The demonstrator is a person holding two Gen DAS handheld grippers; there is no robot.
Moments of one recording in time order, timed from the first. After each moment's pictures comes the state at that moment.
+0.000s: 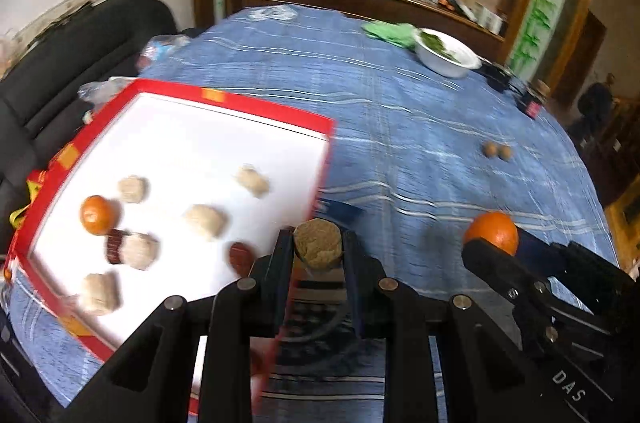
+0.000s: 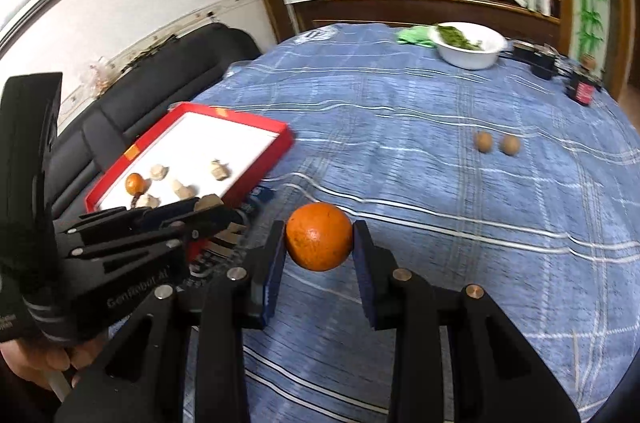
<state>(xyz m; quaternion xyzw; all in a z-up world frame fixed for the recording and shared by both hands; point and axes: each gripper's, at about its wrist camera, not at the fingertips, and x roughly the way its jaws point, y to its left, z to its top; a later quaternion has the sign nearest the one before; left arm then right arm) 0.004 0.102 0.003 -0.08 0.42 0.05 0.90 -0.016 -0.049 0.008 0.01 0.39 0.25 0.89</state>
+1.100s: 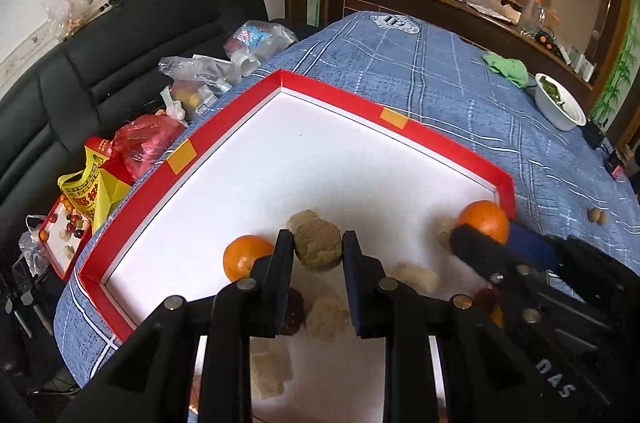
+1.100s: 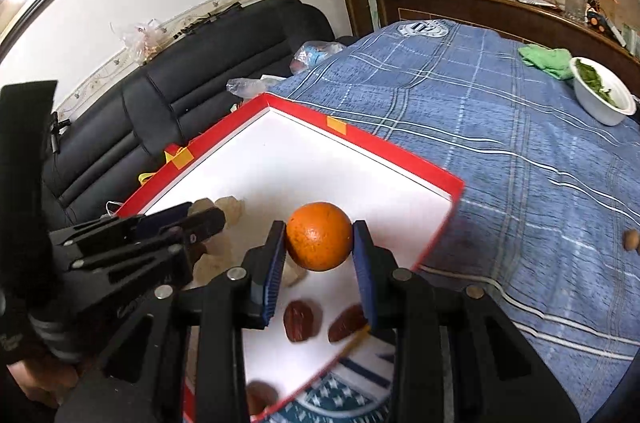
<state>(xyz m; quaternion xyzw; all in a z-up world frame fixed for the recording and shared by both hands) 0.014 0.214 -0.011 -0.11 0.42 0.18 0.88 0.039 0.104 -0.007 -0.02 0.40 0.34 0.85</state>
